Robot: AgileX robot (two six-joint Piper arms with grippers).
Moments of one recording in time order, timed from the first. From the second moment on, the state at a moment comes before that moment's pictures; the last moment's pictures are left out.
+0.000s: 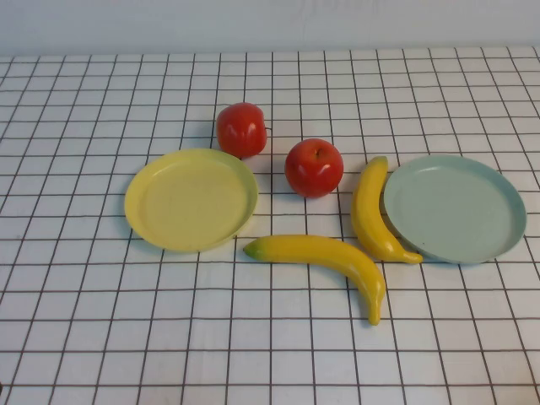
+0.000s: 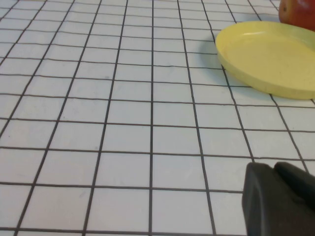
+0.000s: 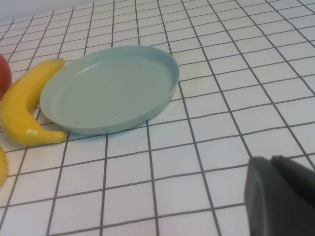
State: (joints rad) right arm 0.00 -0.02 0.03 -0.02 0.36 0.23; left arm -0.07 -0.01 0.03 -0.08 0.37 0.00
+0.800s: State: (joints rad) right arm 0.00 -0.02 0.03 -0.02 0.36 0.23; left arm -0.07 -0.01 0.03 -0.08 0.37 0.00
